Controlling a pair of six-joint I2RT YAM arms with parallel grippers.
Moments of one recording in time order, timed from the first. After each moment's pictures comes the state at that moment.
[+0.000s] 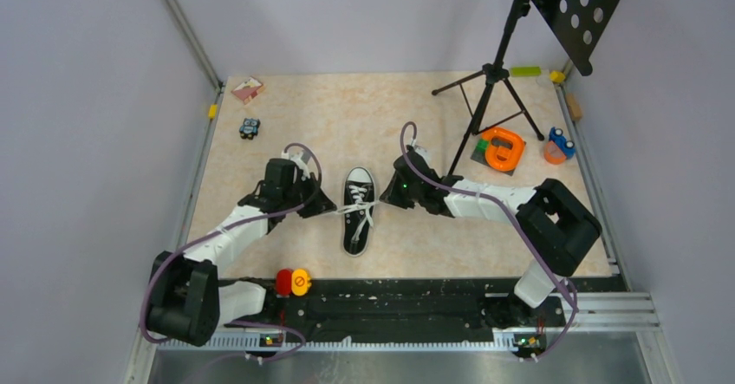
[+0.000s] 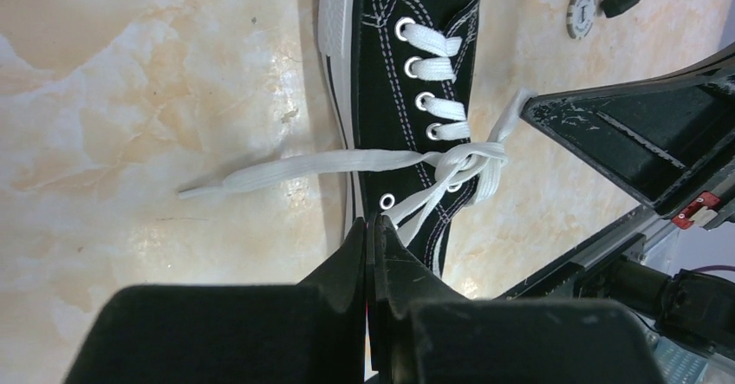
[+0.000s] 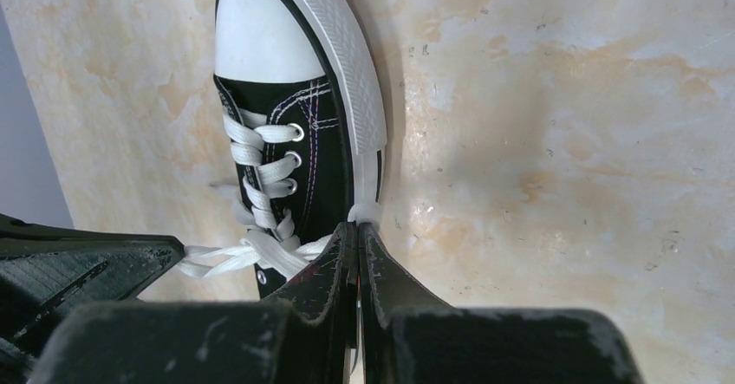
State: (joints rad) left arm -0.27 1.20 0.58 -0.17 0.40 -0.59; right arm 0.81 1.66 0.93 -0.04 0.08 0.99
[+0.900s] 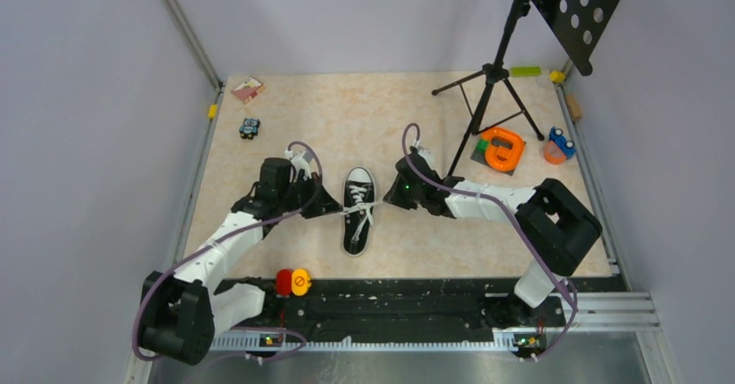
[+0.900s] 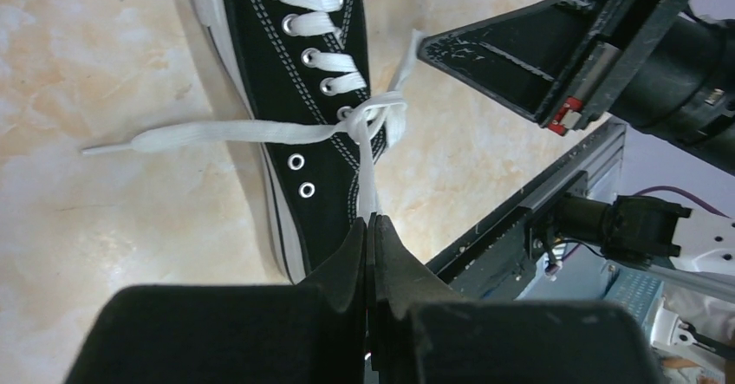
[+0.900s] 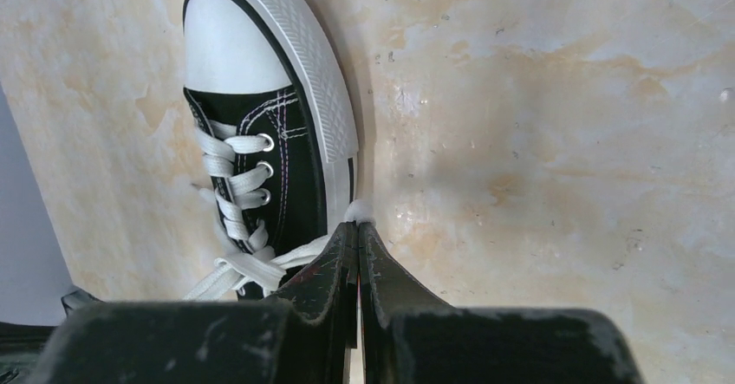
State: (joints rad) left arm -0.28 1.09 0.59 -0.24 0.54 -0.58; right arm 0.80 1.66 0.91 -0.03 0.11 1.00
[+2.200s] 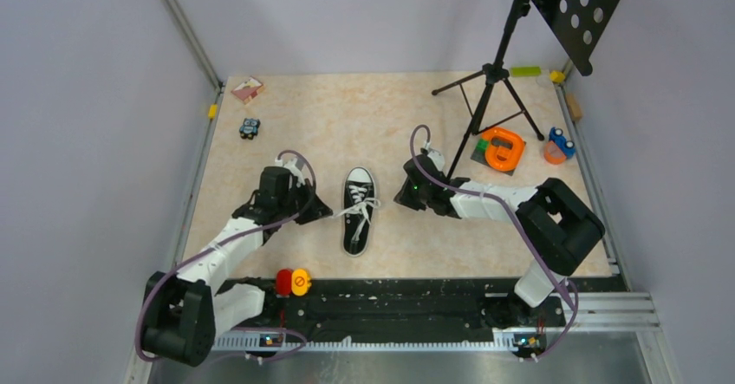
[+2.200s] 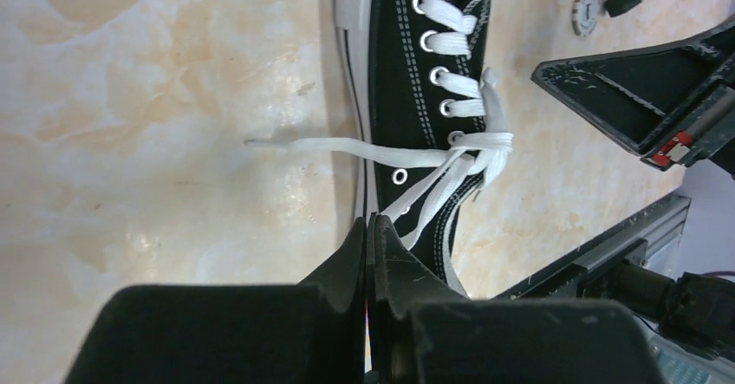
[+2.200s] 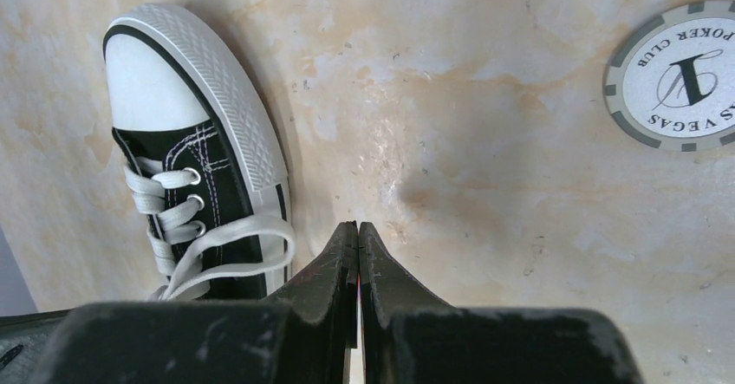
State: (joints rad) left arm -0.26 1.09 0.52 -0.19 0.38 -0.61; right arm 0.75 1.65 0.86 -0.03 0.14 1.00
